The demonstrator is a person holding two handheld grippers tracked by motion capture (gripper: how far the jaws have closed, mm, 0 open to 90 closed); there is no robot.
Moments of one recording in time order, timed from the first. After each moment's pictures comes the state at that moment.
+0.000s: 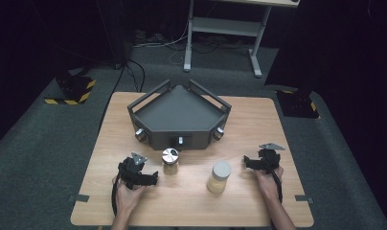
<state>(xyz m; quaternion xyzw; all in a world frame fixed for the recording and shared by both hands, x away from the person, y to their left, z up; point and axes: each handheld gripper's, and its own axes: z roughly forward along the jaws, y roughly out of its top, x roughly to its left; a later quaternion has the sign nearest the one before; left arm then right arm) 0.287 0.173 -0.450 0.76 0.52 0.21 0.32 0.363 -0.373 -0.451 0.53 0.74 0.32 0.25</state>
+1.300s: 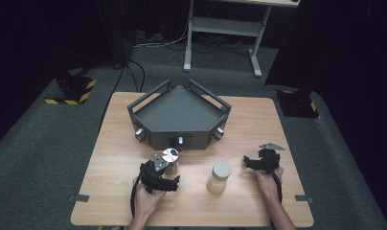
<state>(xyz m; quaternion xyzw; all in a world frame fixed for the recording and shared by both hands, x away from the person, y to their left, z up) 0.275 0.127 -0.441 0.78 0.46 0.20 0.37 0.363 -0.373 -0.451 0.53 0.75 0.32 0.25</state>
